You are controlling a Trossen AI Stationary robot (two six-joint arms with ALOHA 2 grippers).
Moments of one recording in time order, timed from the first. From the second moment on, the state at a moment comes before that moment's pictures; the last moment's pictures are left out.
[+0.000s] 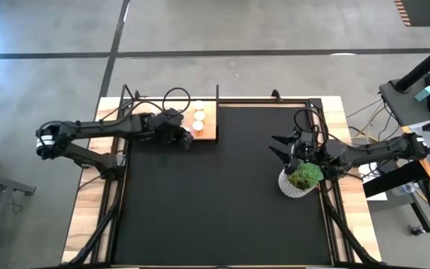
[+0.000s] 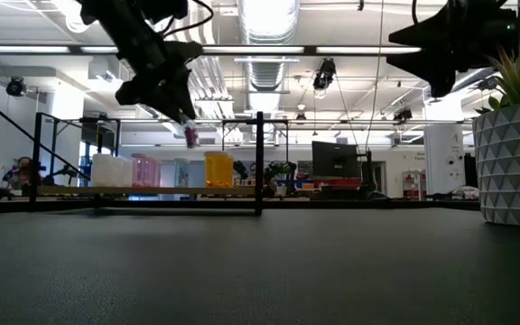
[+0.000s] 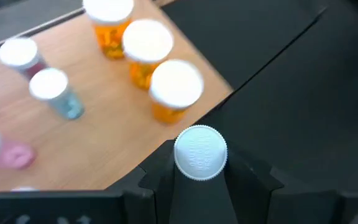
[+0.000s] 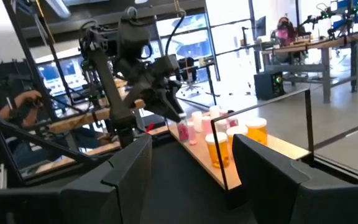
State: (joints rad) left arm 0.26 1.22 0.96 -0.55 -0.25 -0.59; right arm 0.08 0.60 0.17 0.55 0.37 0.17
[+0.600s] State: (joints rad) left arm 0.30 1.27 0.95 -0.59 -0.27 -0.46; right arm 0.08 0.56 0.02 0.80 0.37 0.11
